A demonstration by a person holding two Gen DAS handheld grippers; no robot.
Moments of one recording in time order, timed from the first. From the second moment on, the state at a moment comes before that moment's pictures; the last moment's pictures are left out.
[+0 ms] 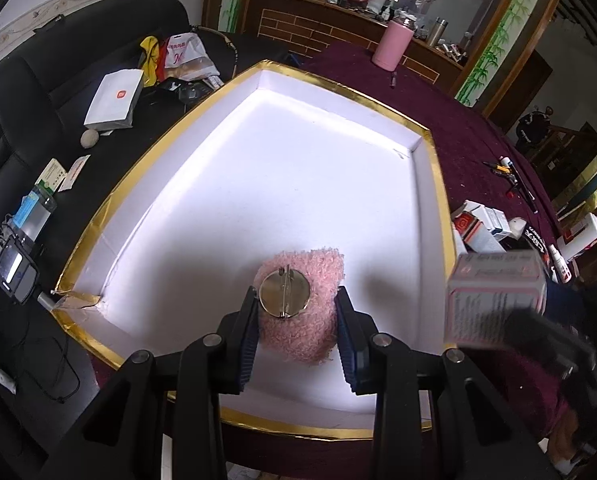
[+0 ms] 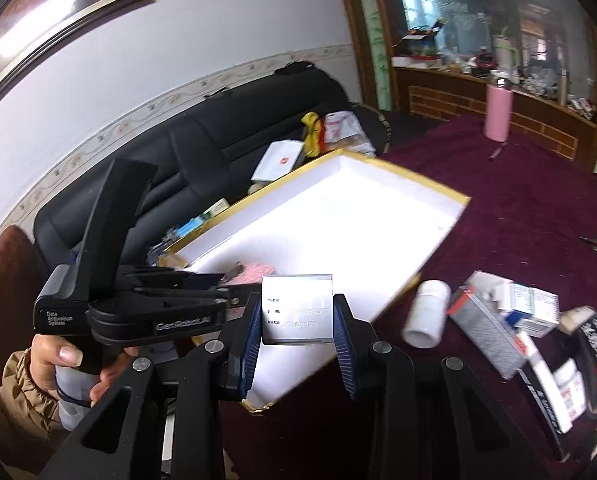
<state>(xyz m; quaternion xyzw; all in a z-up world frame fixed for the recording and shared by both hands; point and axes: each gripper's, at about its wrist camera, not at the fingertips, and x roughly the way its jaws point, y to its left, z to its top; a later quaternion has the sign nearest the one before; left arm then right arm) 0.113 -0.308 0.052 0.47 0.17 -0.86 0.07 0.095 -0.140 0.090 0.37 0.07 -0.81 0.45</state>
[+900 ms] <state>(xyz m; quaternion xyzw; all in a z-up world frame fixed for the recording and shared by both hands) 0.125 -0.353 0.048 0.48 0.17 -0.85 0.14 0.105 -0.190 0.045 0.41 0.10 -0.77 0.49</state>
